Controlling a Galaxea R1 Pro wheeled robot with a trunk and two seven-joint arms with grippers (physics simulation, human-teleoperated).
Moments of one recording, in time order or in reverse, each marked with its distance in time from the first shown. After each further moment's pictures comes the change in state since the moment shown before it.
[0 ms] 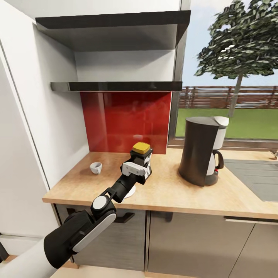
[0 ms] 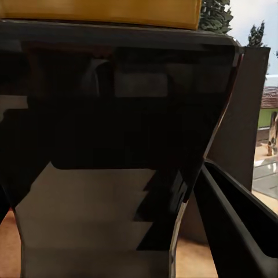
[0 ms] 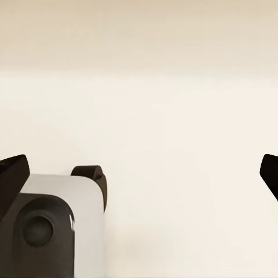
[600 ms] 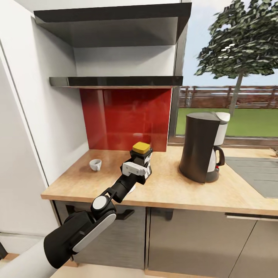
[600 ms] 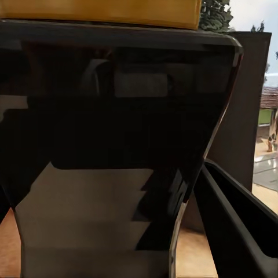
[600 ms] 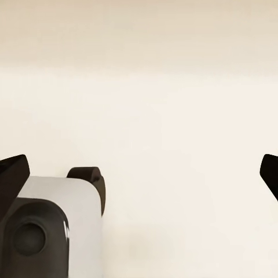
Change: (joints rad) left arm 0.000 0.000 0.000 -0.001 0.000 -0.002 0.000; right arm 0.000 0.001 0.000 0.000 0.000 0.000 0.000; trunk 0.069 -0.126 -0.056
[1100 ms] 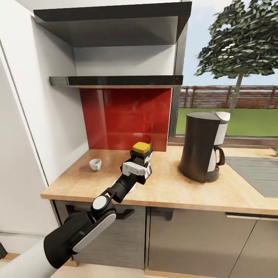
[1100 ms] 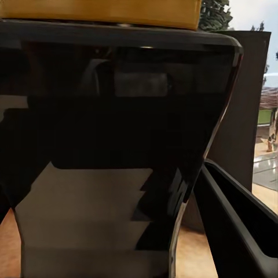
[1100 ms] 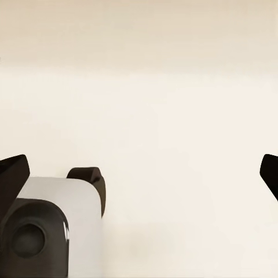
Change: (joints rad) left arm 0.000 0.000 0.000 -0.001 0.000 -0.001 0.000; right arm 0.000 0.000 0.000 0.000 0.000 -0.001 0.002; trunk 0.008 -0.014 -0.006
